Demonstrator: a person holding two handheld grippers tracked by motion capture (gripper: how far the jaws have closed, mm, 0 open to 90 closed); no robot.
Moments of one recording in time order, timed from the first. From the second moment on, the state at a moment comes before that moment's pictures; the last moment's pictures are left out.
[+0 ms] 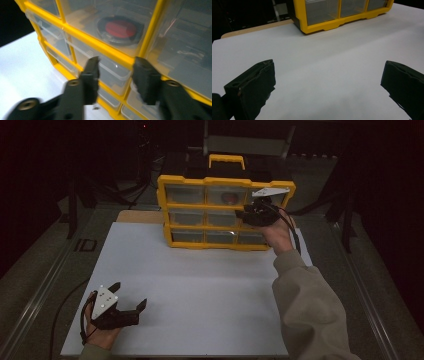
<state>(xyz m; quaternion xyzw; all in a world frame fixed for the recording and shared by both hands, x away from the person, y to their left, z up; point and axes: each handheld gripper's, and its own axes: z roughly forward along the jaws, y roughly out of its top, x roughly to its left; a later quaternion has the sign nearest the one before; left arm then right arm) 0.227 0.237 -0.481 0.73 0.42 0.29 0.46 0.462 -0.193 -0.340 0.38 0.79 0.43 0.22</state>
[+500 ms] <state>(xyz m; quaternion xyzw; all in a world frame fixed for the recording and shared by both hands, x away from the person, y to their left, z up) 0.227 0.237 -0.481 0.73 0.42 0.29 0.46 0.437 -0.198 -0.361 0.37 0.81 0.38 0.25</state>
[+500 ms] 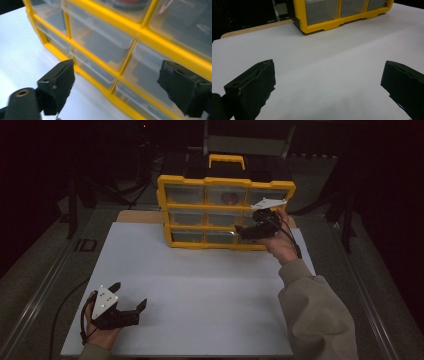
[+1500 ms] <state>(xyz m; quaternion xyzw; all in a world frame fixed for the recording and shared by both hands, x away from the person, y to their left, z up) 0.227 0.237 -0.482 0.73 0.42 0.29 0.46 0.328 -0.239 -0.435 0.38 0.77 0.43 0.29</state>
